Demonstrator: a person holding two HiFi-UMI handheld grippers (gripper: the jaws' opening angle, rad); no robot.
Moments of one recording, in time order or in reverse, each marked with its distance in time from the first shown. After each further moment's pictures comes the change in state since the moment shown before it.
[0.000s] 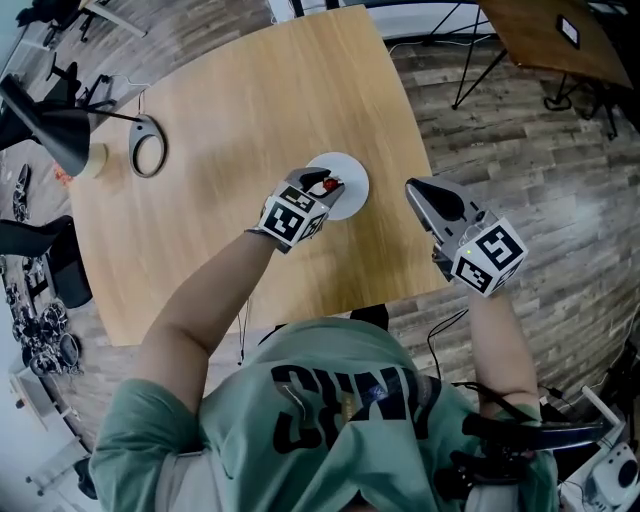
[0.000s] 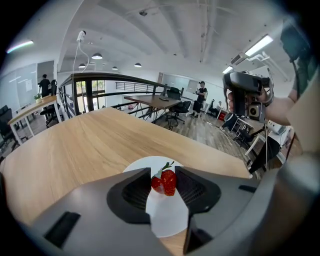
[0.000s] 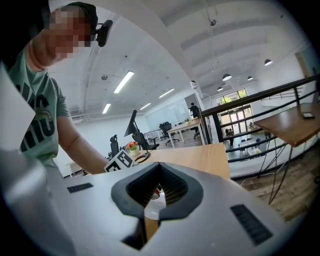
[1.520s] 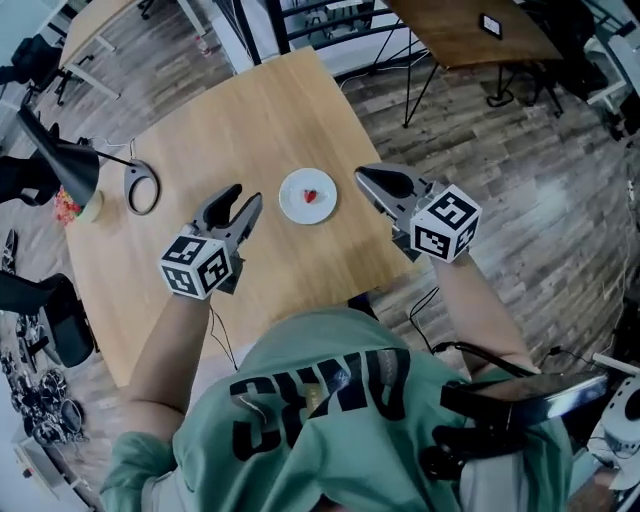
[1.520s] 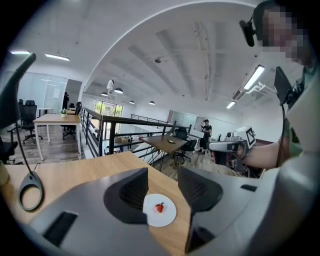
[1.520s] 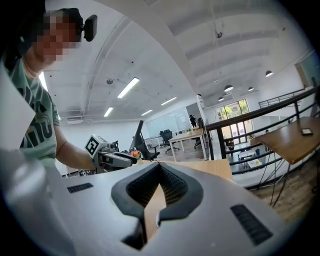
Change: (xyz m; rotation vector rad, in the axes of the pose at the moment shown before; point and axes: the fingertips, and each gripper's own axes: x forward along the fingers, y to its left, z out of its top) left arm -0.239 -0.008 0.080 -0.116 -0.438 0.079; right arm -0.013 0.071 0.069 -0.054 -0.082 -0.025
